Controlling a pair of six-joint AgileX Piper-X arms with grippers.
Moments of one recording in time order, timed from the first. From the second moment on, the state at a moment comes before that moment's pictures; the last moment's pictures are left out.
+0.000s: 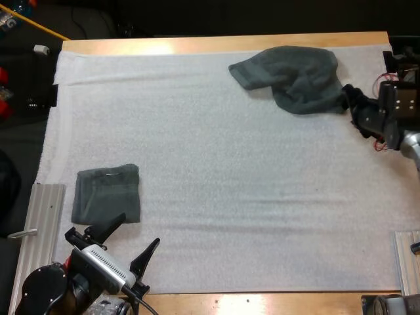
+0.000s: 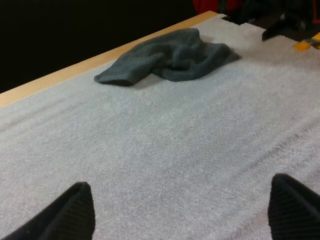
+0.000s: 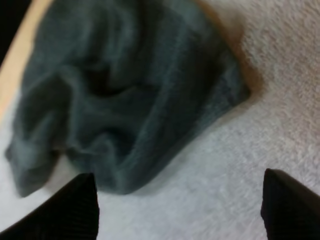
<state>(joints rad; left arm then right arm) -0.20 0.10 -0.64 0.99 0.39 -1.60 -0.01 1.69 -1.04 0.30 -0.22 -1.01</state>
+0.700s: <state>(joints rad) -0.20 0.10 -0.64 0.99 0.39 -1.62 -0.01 1.93 -1.04 -0.05 -0.22 -0.88</state>
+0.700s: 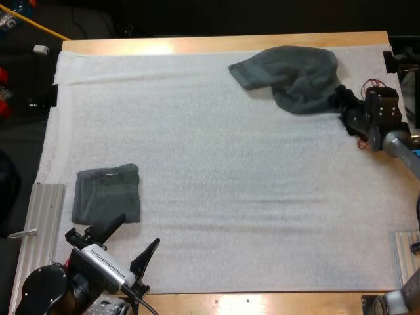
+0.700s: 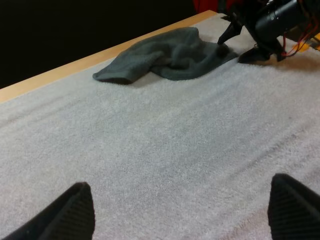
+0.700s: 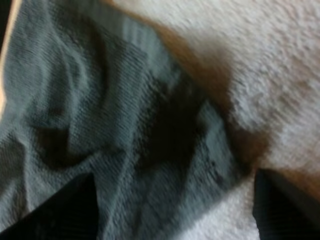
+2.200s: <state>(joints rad) -0.20 0.10 -0.64 0.99 0.39 -1.62 0.31 1.51 -1.05 0.53 -0.30 -1.24</state>
